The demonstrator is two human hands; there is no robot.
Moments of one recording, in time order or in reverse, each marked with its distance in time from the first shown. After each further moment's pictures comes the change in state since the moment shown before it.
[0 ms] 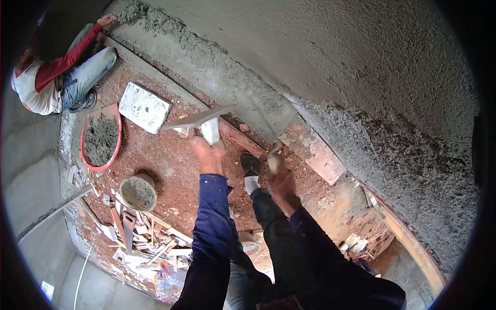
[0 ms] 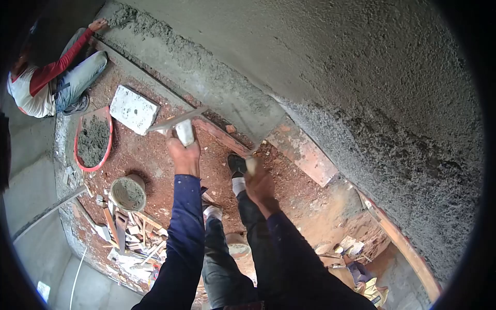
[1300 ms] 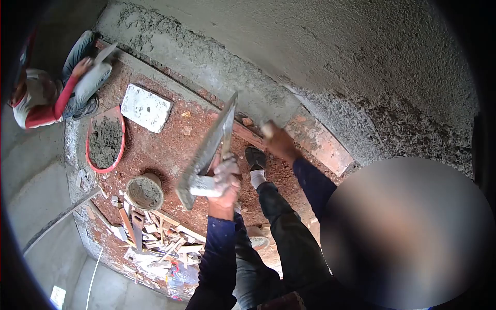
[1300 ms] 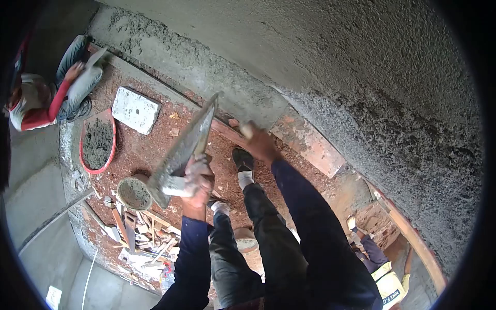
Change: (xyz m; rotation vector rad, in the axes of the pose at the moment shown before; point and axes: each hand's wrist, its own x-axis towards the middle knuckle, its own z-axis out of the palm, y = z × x) left_hand -0.106 0.017 -0.051 -0.843 -0.335 -0.991; right_hand 0.118 0.056 0.037 -0.108 -0.149 -0.125
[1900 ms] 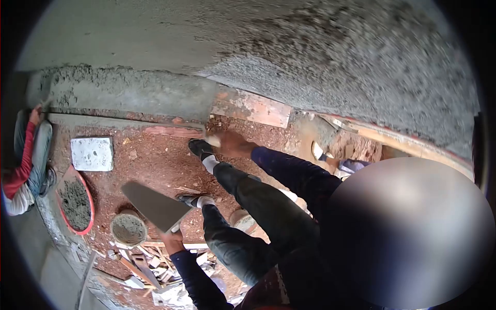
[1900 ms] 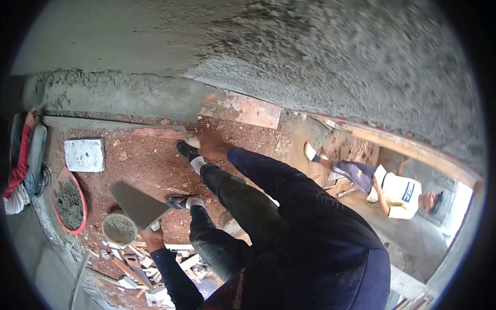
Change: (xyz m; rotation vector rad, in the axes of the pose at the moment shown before) left_hand -0.174 0.087 -0.028 1.345 0.694 0.627; right_hand -0.124 -0.020 -0.034 -0.163 -0.102 0.128
